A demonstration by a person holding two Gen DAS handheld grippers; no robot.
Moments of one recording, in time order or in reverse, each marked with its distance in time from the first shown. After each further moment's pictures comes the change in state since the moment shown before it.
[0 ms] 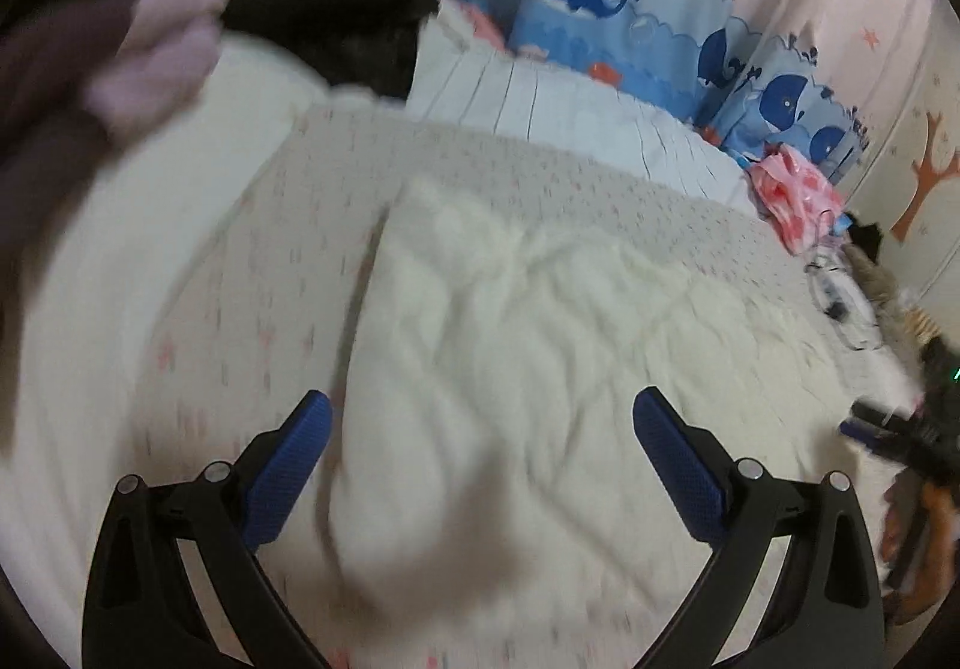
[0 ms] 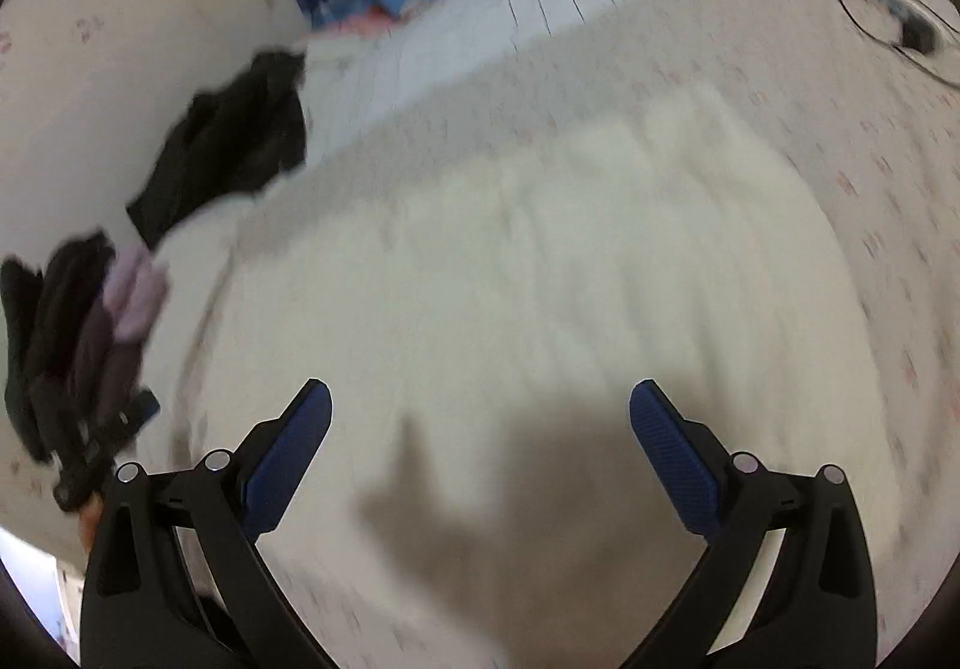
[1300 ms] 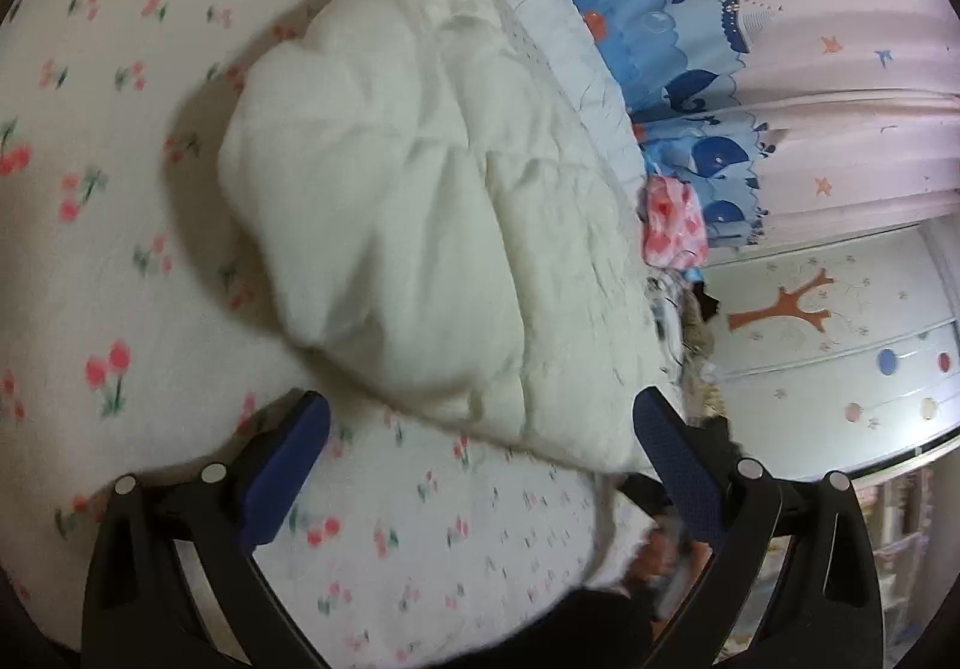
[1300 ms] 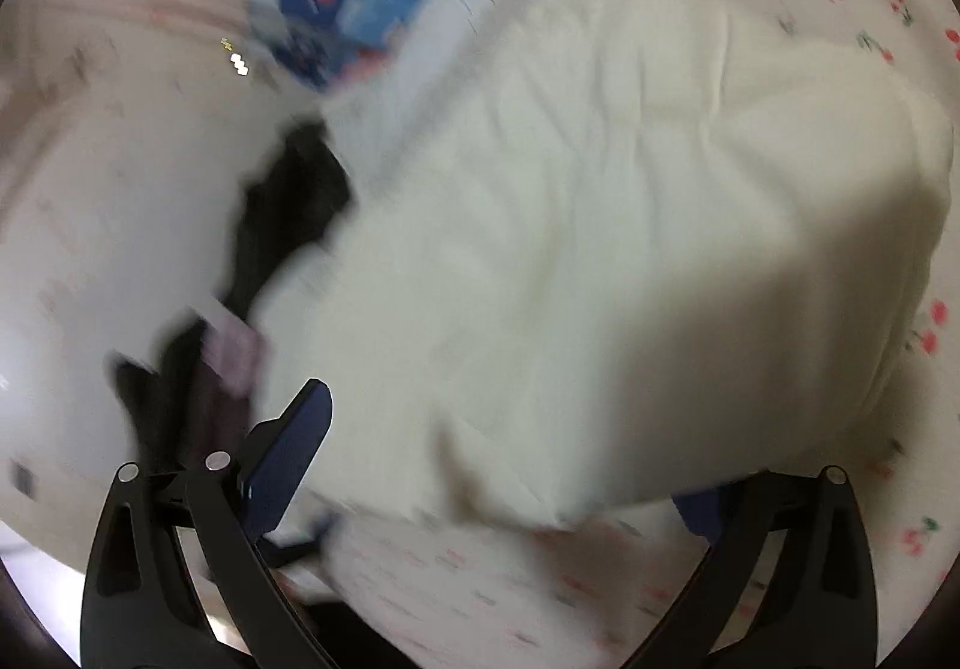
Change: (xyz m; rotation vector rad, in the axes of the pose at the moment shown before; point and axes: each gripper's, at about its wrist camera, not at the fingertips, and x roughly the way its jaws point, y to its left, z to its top) left arm 0.034 0.021 -0.095 -0.474 0.223 -0.469; right arm 0.006 -0.068 -0.050 0.410 -0.129 0.471
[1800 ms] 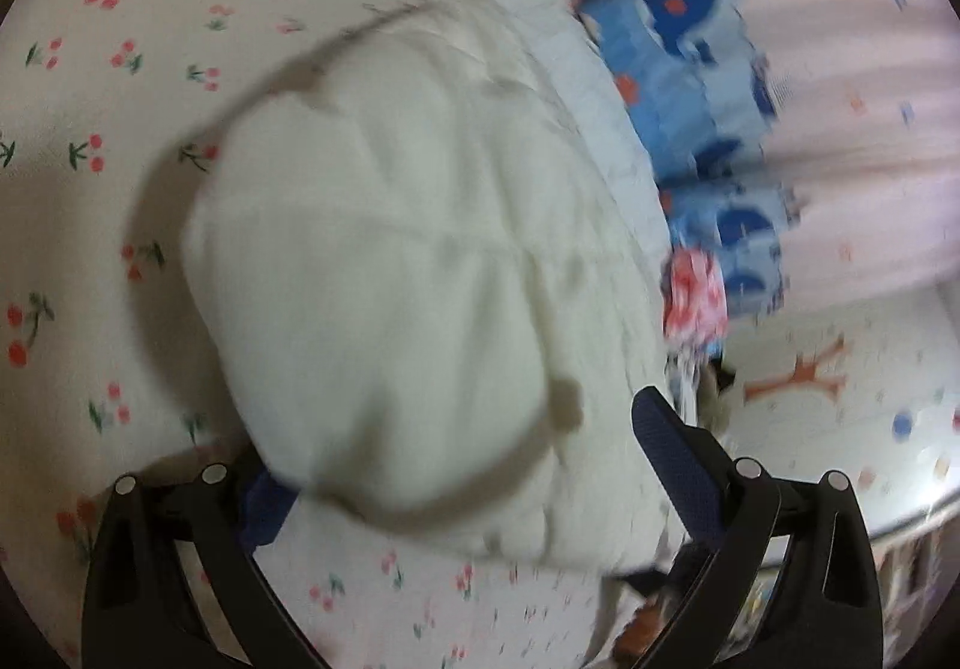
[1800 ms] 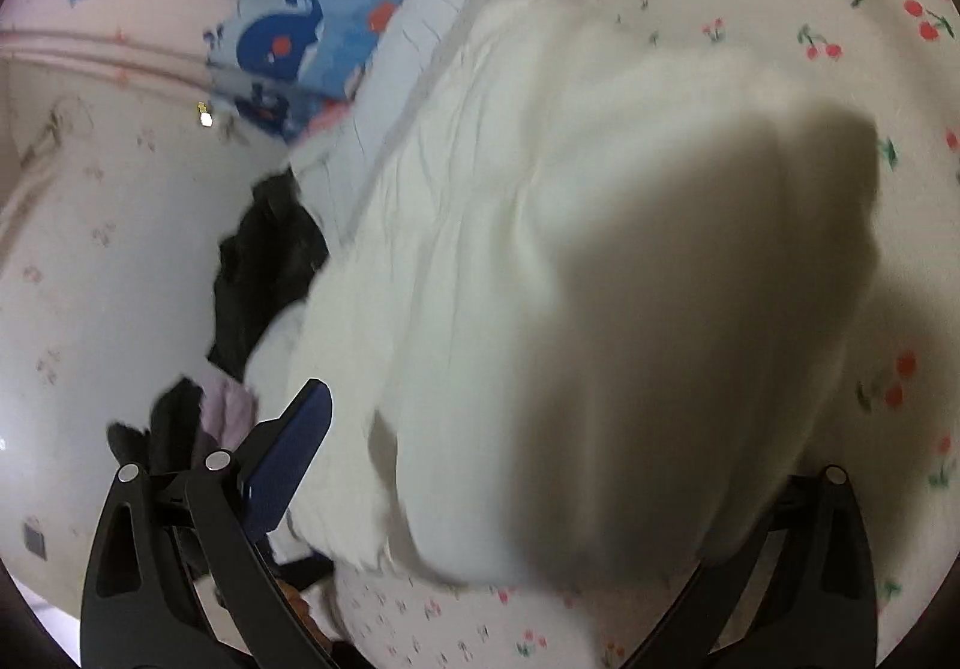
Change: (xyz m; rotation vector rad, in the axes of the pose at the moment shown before) left arm 0.025 0.007 0.033 -0.109 -0.147 0.033; right arm 0.022 -0.039 0.018 0.073 -0.040 -0.118
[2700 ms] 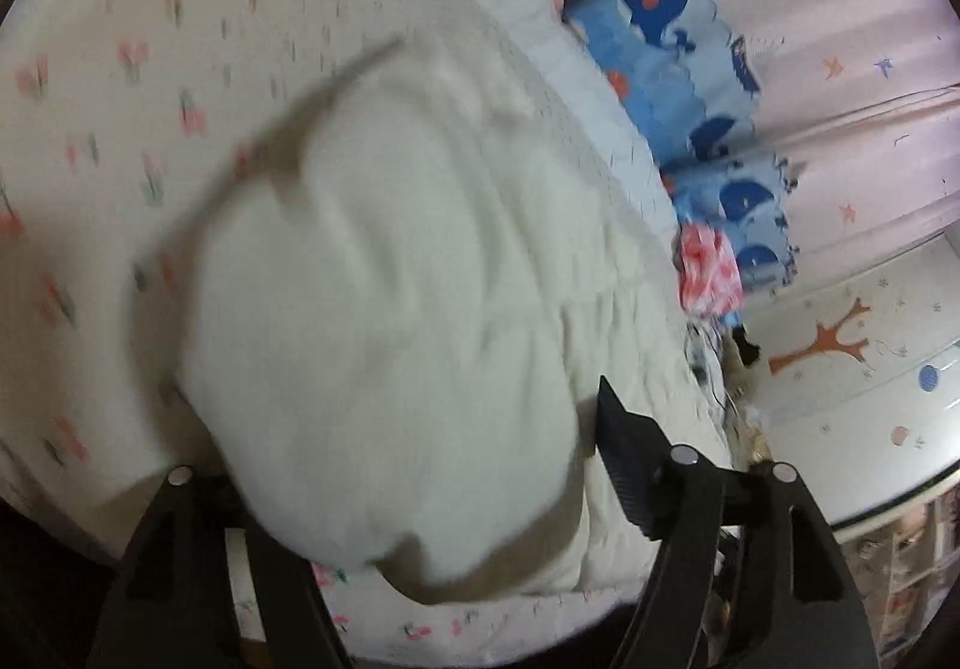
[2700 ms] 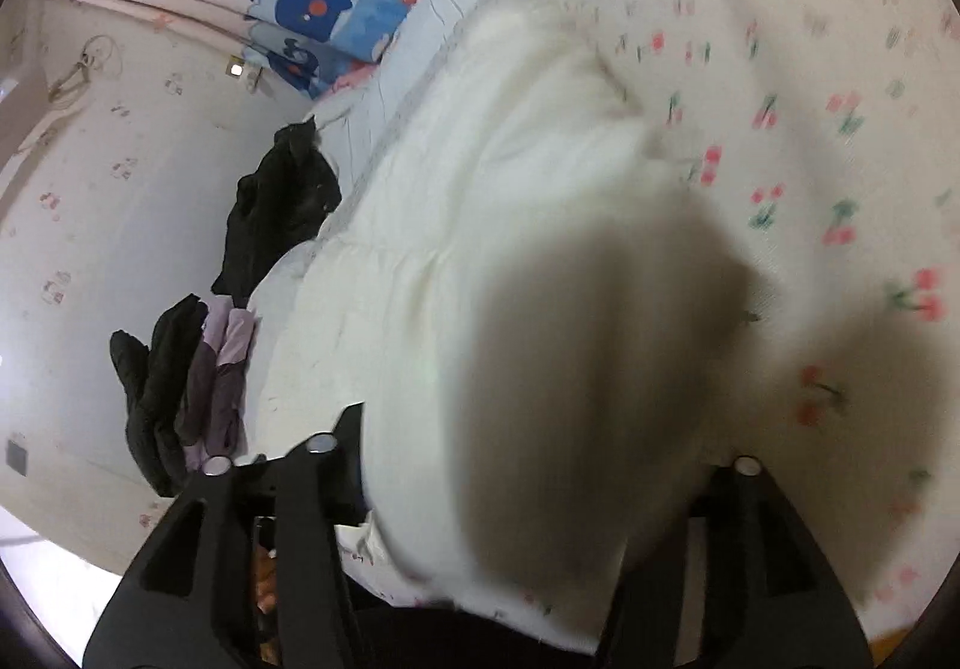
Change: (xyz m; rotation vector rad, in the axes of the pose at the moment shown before) left arm -0.081 0.008 -0.053 0.149 -0.066 0.064; right arm -0.101 -0.019 -0.073 -0.151 0.023 -0.034
